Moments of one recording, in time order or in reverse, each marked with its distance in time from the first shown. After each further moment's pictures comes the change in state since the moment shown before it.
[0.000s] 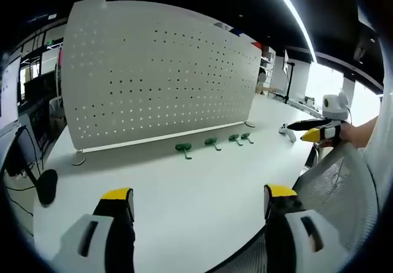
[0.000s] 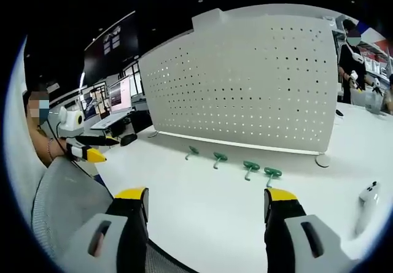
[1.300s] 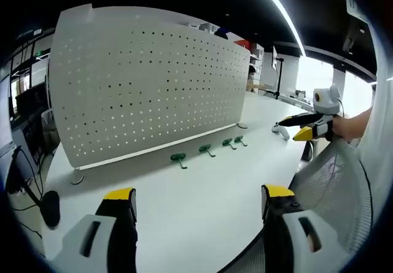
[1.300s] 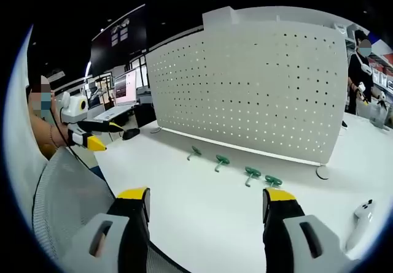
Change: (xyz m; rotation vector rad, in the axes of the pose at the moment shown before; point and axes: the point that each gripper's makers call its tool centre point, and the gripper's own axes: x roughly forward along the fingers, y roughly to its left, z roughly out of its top) left arm 0.000 -0.003 0.026 0.084 0.003 -0.059; right arm 0.003 0.004 0.014 -0.076 0.027 0.023
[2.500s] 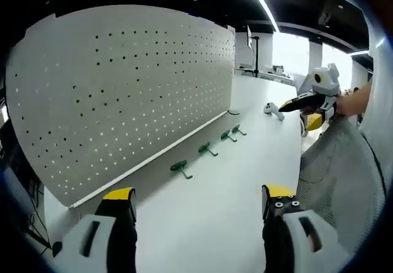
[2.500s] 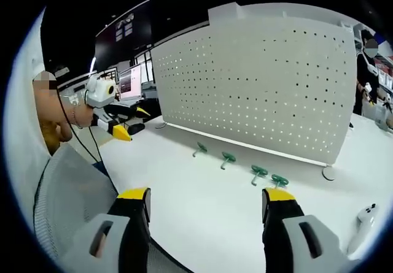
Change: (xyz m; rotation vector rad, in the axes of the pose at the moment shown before) left arm 0.055 0.026 0.020 0.183 0.104 -0.143; right arm 0.006 0.007 -0.004 -0.016 0.035 0.039
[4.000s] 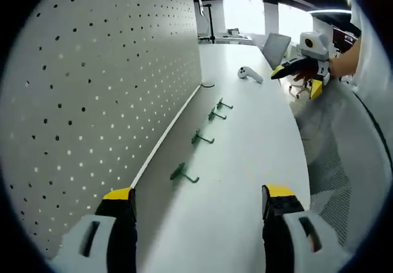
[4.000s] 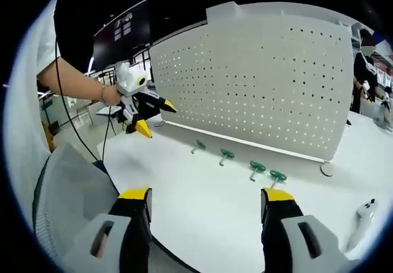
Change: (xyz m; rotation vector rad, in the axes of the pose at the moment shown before) left arm 0.062 0.024 0.008 0.292 0.210 -0.232; right arm -0.004 0.000 -0.008 0.007 0.007 -0.014
